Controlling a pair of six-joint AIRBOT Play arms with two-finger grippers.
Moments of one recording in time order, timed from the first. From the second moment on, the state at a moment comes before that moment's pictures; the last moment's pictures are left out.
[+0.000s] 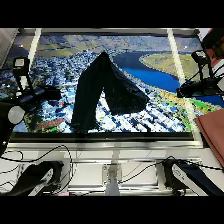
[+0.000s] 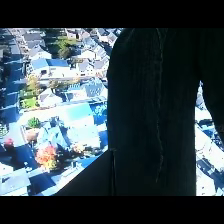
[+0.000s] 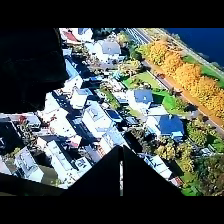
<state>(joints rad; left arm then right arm) -0.16 -0.75 0.82 1.57 -0.75 -1.65 -0.10 -1.01 1.15 -1.46 1.23 1.22</state>
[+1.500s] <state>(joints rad) -0.16 -0.75 0.82 1.60 -0.75 -1.58 -0.07 -1.01 0.87 -1.19 1.01 1.10</state>
